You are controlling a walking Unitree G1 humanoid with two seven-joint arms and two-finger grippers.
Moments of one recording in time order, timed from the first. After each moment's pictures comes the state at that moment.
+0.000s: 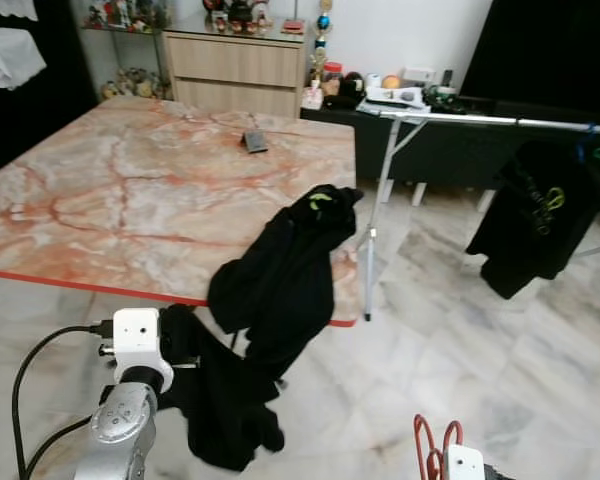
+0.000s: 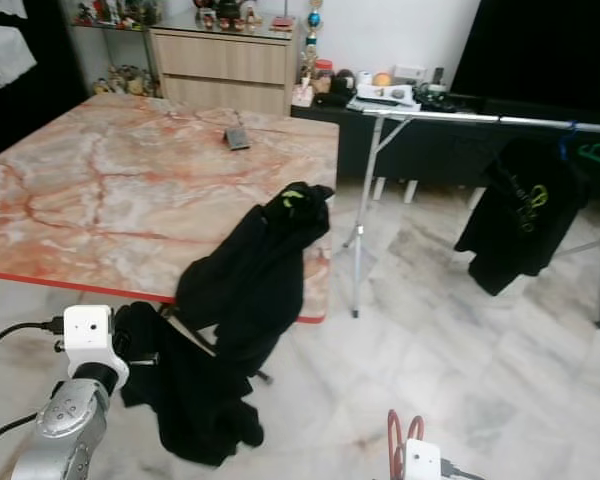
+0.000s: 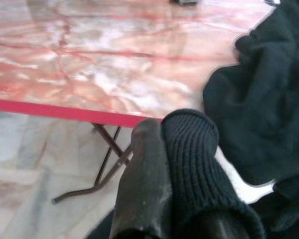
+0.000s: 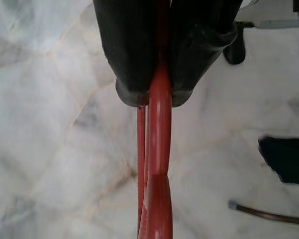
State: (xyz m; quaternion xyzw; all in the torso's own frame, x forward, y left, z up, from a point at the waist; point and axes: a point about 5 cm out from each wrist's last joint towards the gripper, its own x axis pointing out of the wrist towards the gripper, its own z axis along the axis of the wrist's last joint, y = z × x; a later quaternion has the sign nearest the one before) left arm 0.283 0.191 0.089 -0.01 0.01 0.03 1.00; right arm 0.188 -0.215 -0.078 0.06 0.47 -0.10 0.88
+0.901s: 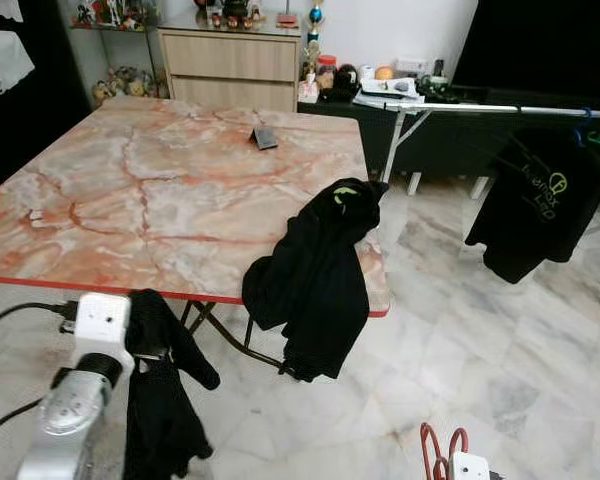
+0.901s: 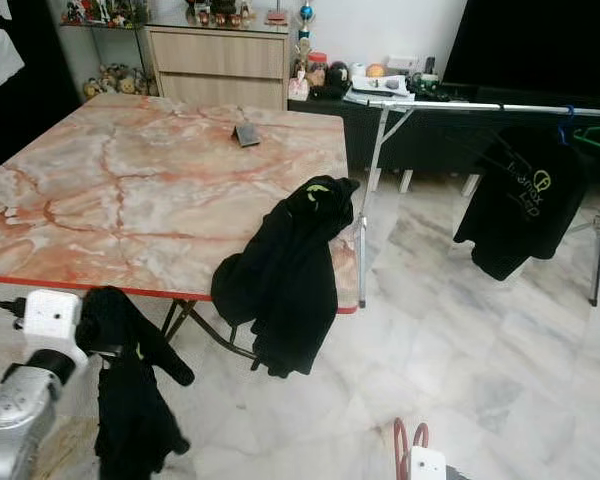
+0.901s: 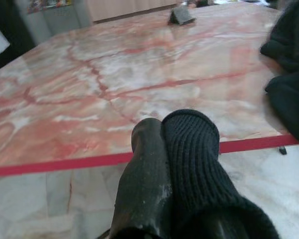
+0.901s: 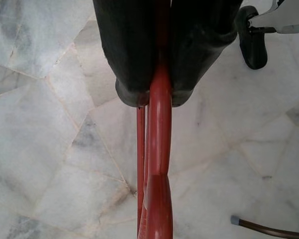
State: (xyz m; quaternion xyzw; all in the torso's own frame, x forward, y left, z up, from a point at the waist) left arm 0.278 0.251 0.119 0.12 -0.03 0.00 0.99; right arm 0.190 -0.212 -0.078 0.05 0.47 -0.10 0.88
